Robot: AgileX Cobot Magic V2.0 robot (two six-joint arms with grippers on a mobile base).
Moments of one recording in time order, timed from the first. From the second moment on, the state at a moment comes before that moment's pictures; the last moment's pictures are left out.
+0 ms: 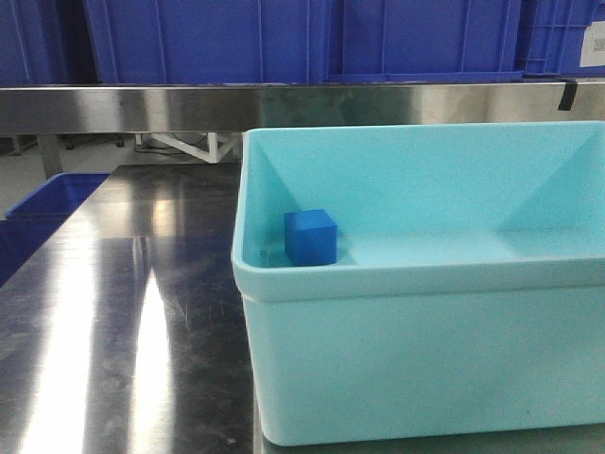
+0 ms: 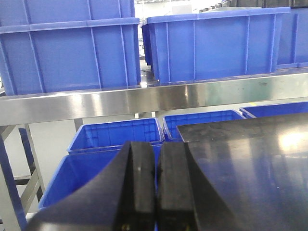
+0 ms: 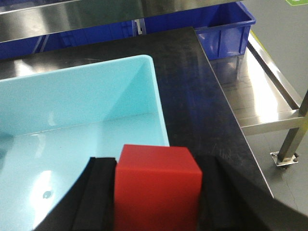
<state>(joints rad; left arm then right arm) -0.07 -0.01 0.01 -0.09 0.00 0.14 0.06 0.43 -0.40 -0.11 0.42 0.31</state>
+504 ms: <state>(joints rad) -0.07 -0.01 0.01 -0.09 0.00 0.14 0.06 0.43 -0.40 -0.11 0.42 0.31</state>
